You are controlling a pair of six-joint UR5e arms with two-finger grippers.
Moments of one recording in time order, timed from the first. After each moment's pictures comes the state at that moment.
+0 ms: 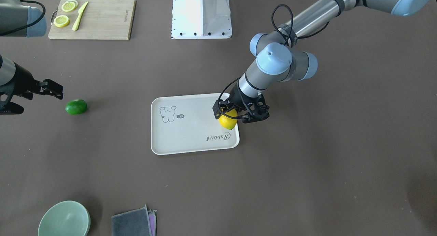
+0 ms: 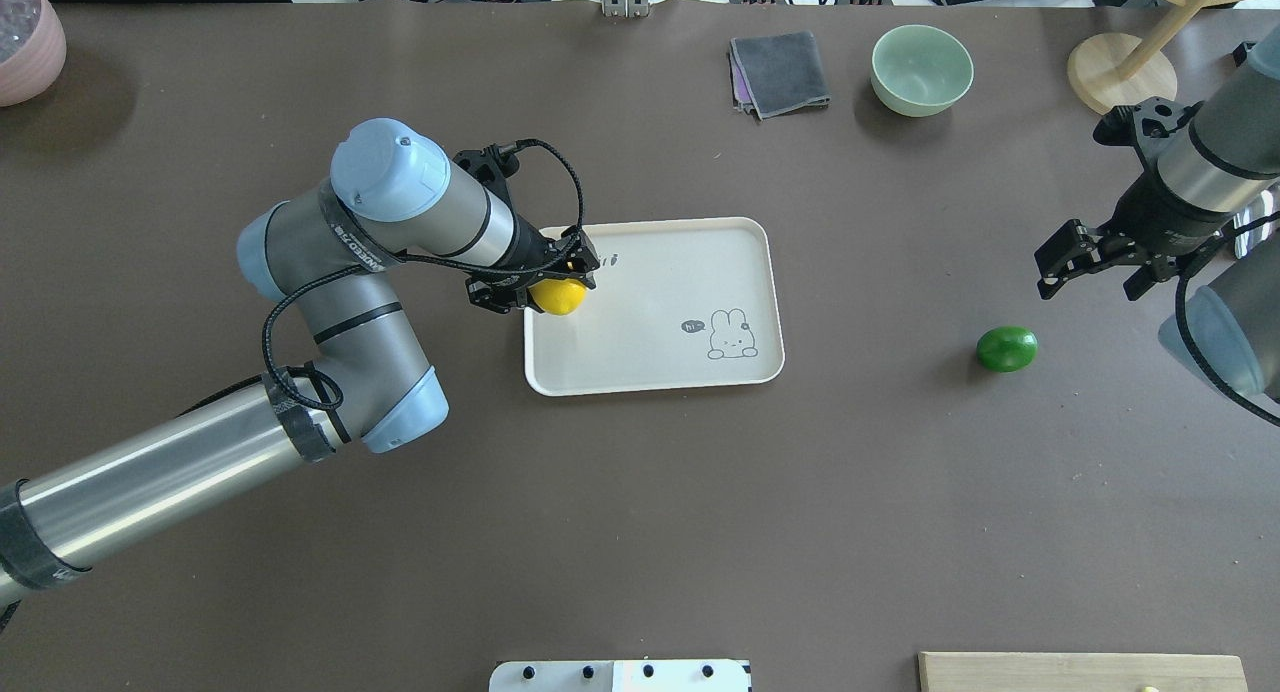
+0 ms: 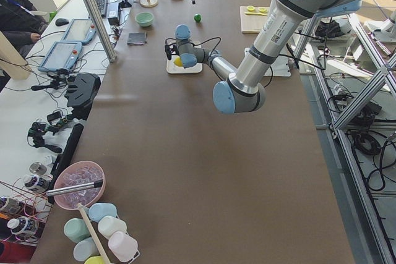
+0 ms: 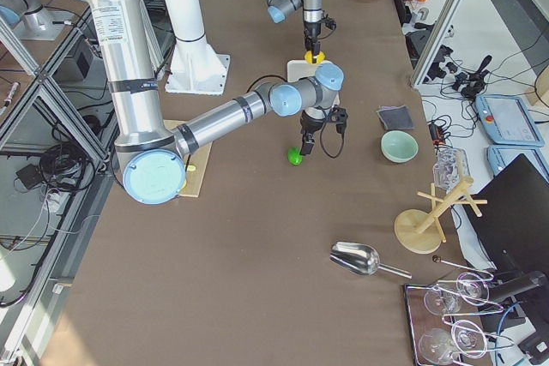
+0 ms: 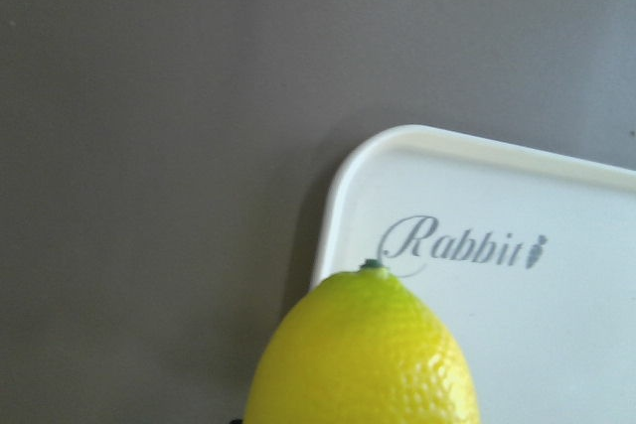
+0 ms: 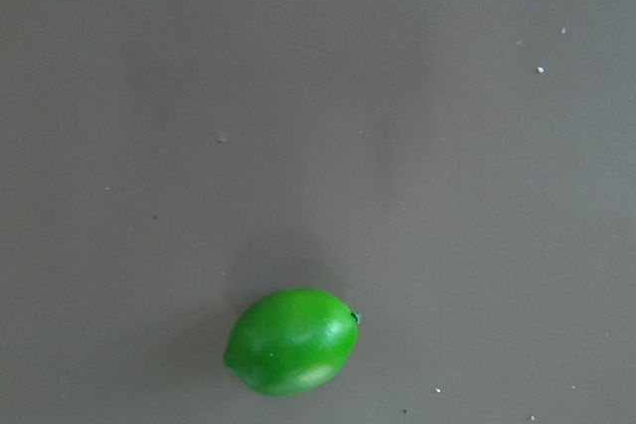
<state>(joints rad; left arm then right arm) -0.63 -2.28 -1.35 -2.20 -2.04 -1.60 1.03 -1.40 1.84 -1.70 2.31 0.62</state>
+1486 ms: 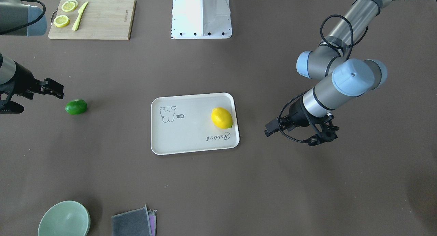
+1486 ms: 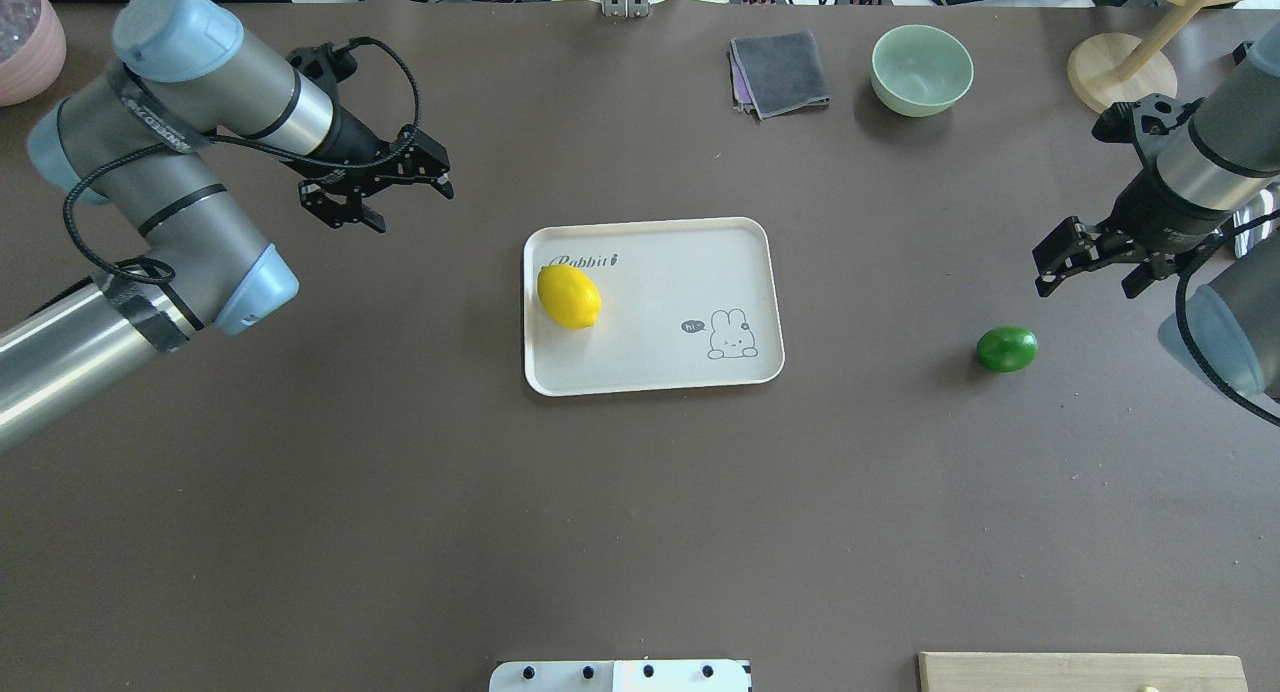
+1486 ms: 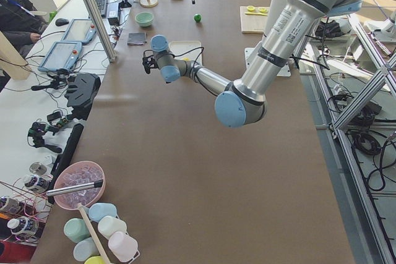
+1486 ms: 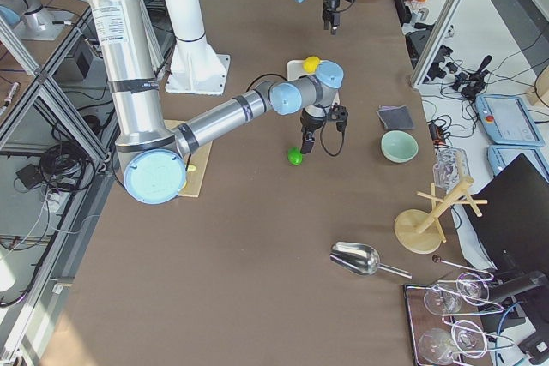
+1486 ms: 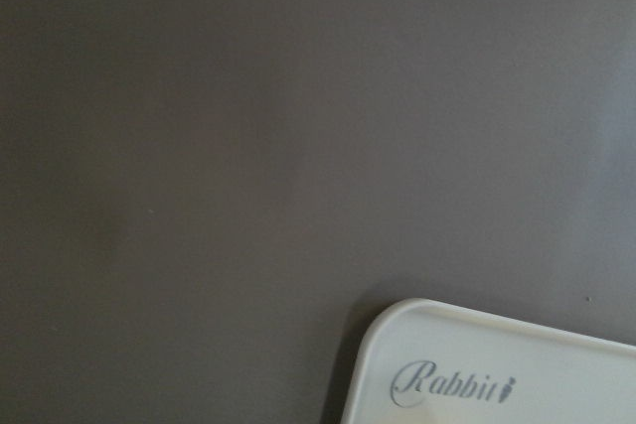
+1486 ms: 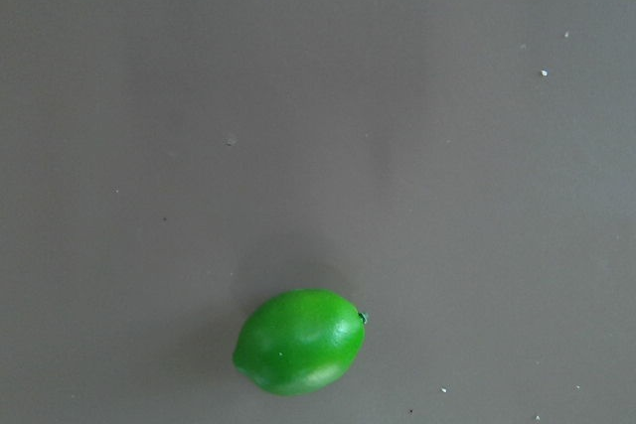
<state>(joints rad) -0.91 -2.12 -1.36 -2.19 -2.29 -1.34 1.03 -1.40 1.85 -1.70 2.30 0.63</state>
